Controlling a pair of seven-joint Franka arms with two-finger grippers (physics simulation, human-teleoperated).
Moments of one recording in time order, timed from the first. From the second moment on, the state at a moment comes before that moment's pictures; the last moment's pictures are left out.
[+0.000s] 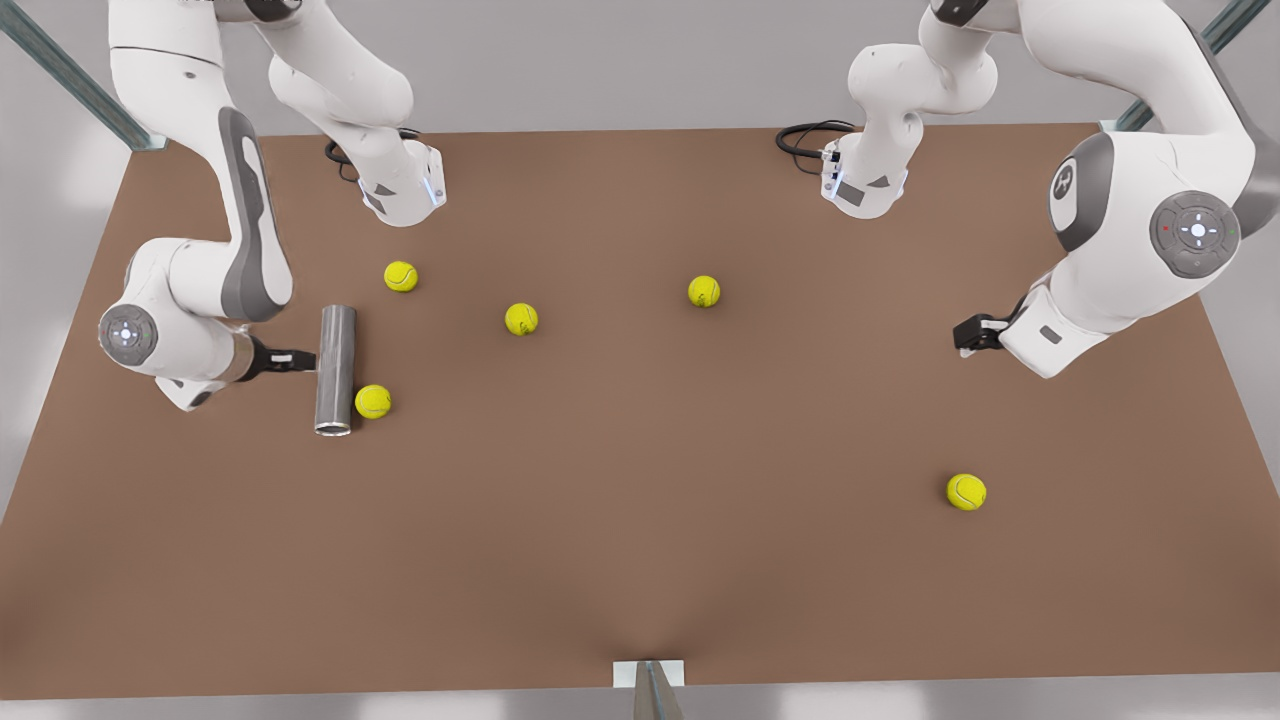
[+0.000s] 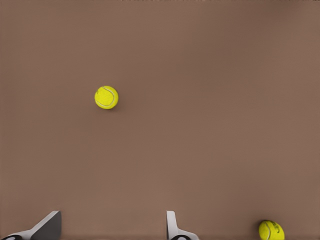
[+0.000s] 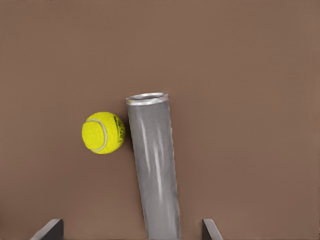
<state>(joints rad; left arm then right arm) -0.13 0.20 0.01 -1.37 0.05 1.45 -0.06 -0.30 0.11 0.16 -2.07 -0.05 1.93 -0.10</state>
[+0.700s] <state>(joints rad) -0.13 0.21 0.01 -1.37 0.04 1.43 -0.06 -0.33 0.33 0.16 -2.20 -0.10 2.14 -0.32</state>
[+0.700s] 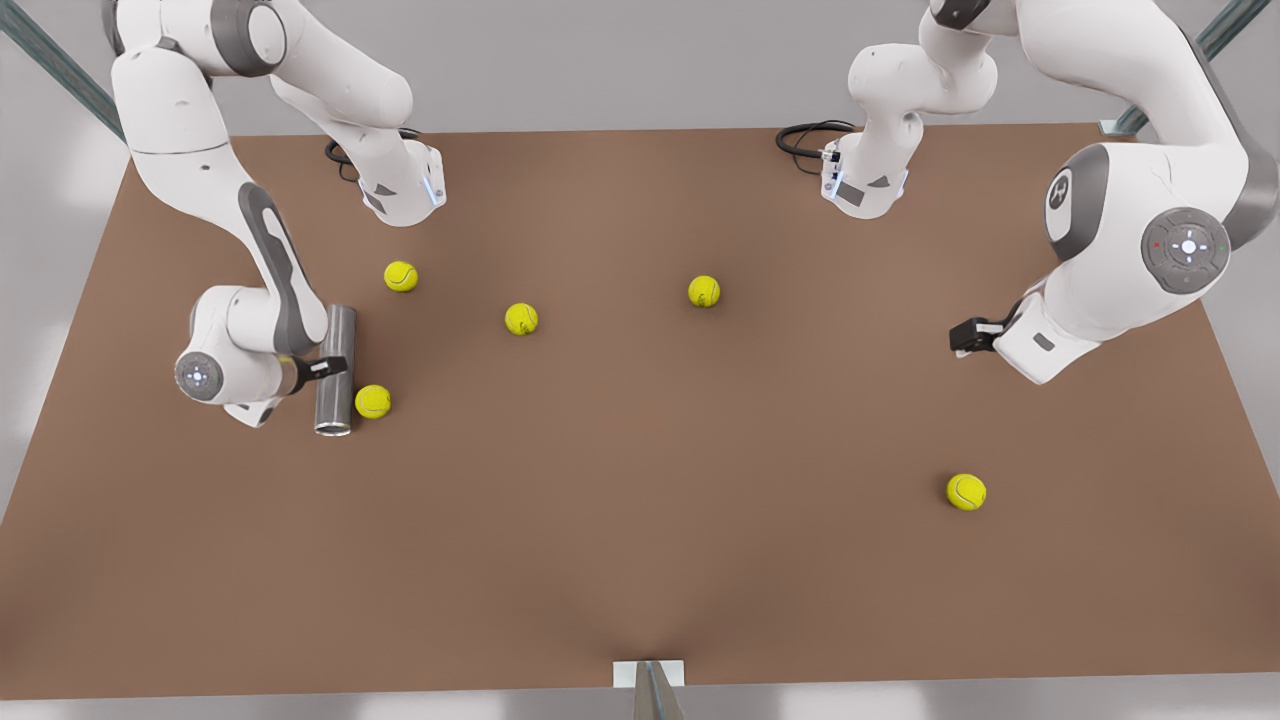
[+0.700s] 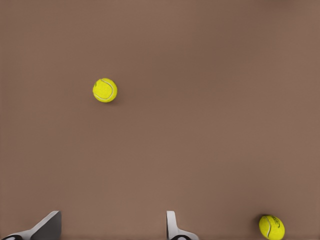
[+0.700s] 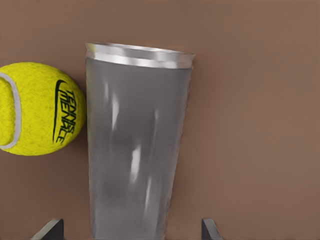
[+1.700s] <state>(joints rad) -0.13 0.24 0.01 -1.37 0.04 1.43 -0.06 -0.36 0.23 0.16 -2.45 -0.10 2.38 -0.23</state>
